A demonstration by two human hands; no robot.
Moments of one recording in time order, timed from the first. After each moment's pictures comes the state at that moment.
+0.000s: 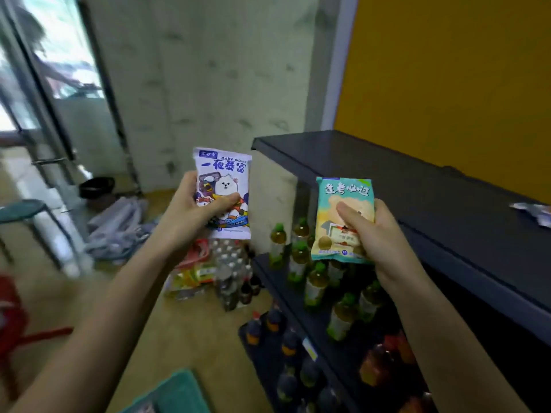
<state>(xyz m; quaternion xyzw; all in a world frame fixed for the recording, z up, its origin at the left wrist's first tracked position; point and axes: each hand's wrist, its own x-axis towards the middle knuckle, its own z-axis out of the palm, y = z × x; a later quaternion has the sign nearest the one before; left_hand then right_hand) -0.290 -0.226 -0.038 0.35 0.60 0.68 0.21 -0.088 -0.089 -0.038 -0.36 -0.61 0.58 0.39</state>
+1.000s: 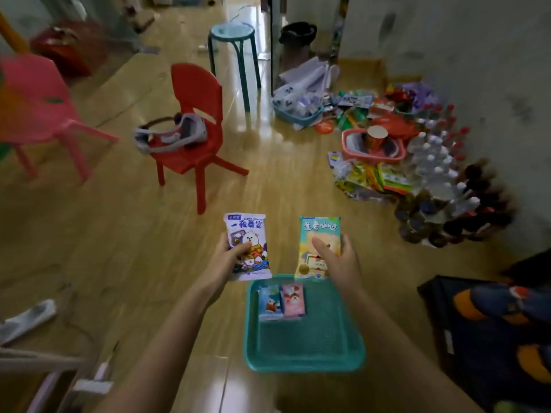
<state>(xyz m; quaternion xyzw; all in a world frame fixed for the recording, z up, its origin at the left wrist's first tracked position) -0.604 -0.518 -0.637 -0.10 0.69 0.67 0.23 -0.546 -0.323 -0.639 -0.28 -0.66 0.69 0.05</state>
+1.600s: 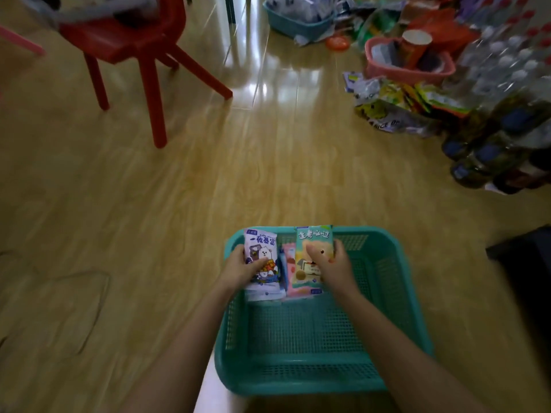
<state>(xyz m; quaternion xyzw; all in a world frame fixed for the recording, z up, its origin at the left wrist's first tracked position) -0.632 -0.493 -1.063 -0.10 0.79 0.53 0.29 -0.575 -0.316 -1.047 -0.32 -0.70 0.63 -0.03</state>
